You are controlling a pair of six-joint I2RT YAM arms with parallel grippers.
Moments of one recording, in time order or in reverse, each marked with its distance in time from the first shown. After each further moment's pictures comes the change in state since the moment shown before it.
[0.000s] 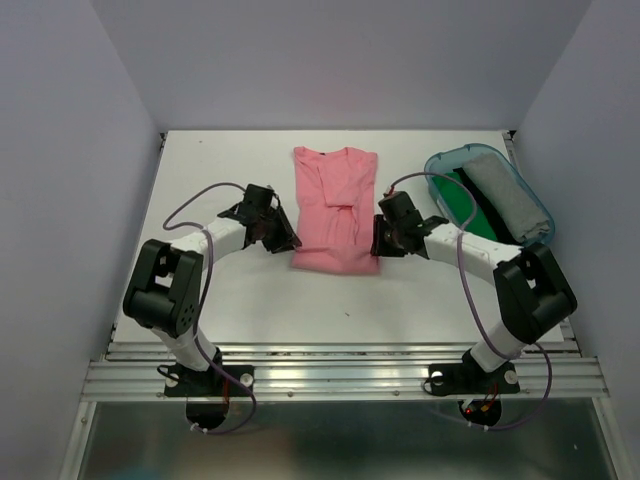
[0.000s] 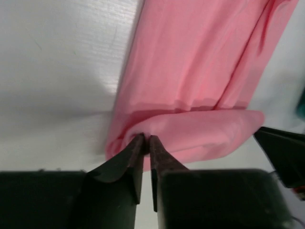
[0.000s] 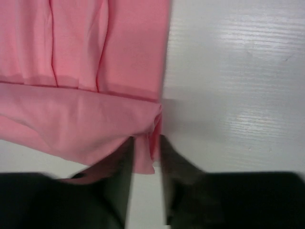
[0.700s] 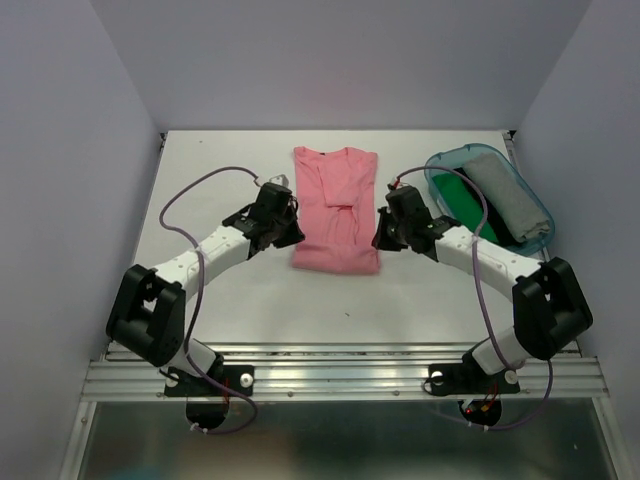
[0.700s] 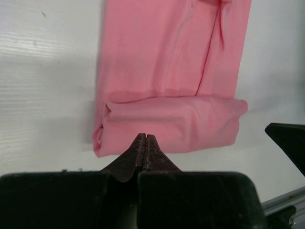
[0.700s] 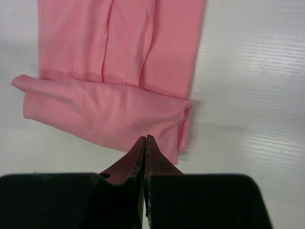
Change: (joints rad) left arm -0.146 -0.185 0.039 -0.065 -0.277 0.069; right arm -0.003 -0.108 0.008 0.029 -0.048 0.022
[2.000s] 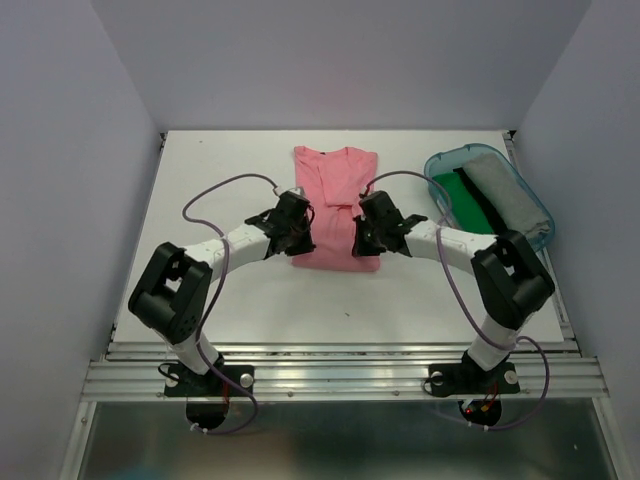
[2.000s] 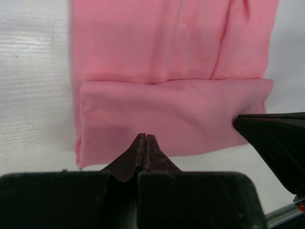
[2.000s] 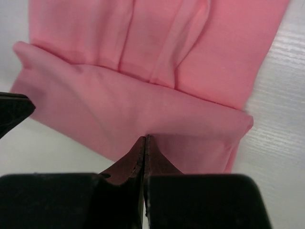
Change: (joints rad) left arm -0.090 0.169 0.029 0.043 0.013 0.034; right arm 0.077 0.216 0.084 0.066 -0.057 -0.032
